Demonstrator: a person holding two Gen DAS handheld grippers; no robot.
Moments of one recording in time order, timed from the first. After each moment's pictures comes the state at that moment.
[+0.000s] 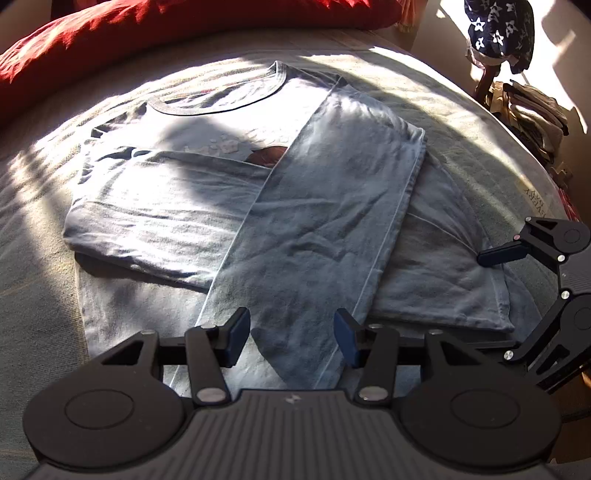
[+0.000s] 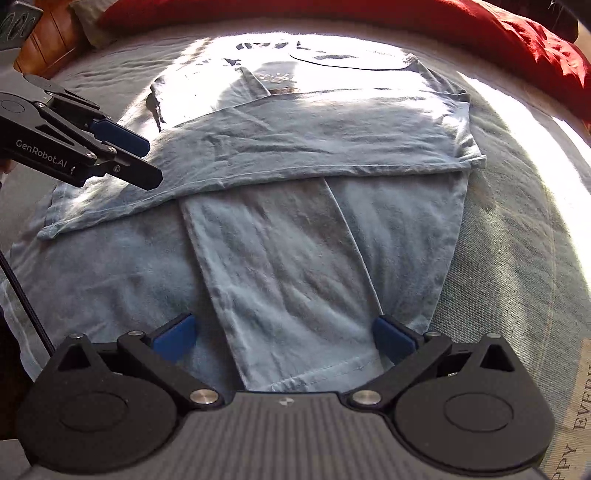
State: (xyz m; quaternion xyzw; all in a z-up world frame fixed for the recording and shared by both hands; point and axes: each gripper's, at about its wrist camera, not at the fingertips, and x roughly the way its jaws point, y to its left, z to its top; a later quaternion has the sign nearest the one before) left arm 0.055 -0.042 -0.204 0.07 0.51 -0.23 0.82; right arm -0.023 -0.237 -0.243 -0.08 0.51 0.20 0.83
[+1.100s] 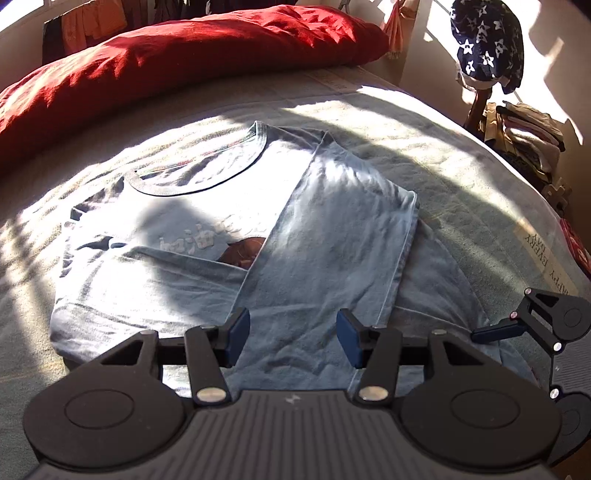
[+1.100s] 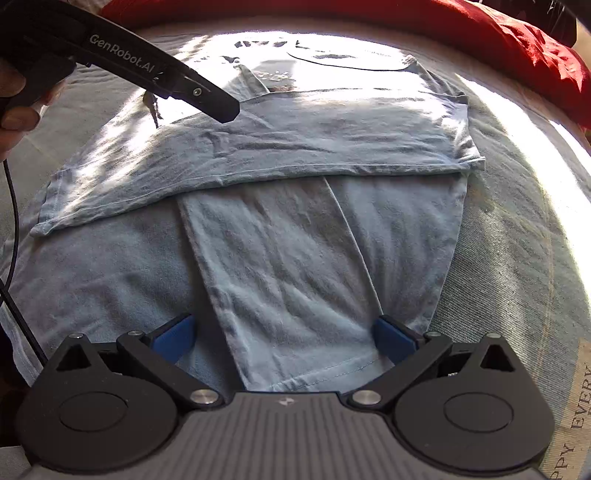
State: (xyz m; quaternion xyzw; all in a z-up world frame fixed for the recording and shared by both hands) left arm 0.100 -0.091 -0.183 0.09 0.45 -0.25 0.85; right arm -0.025 -0.231 -0.246 -0.09 0.51 0.19 0.84
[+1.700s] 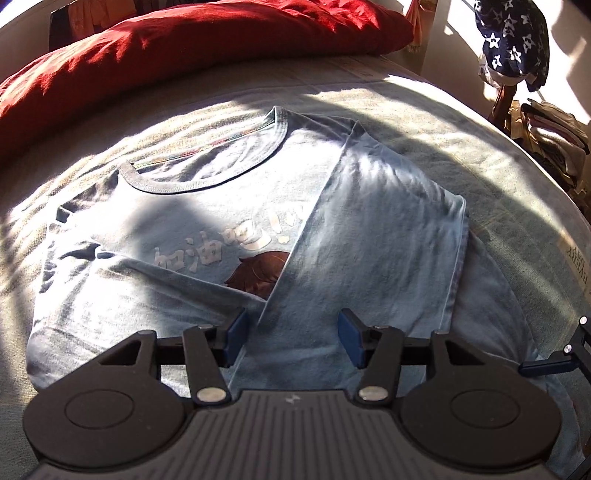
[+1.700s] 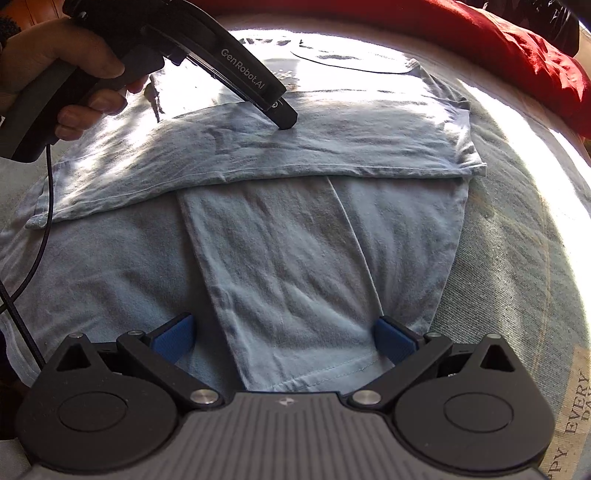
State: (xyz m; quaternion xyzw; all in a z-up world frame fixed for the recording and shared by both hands) left arm 0.143 -0.095 -0.216 0.08 0.46 -0.22 0.85; right arm -0.025 -0.229 -0.249 -0.10 0.50 0.19 0.84
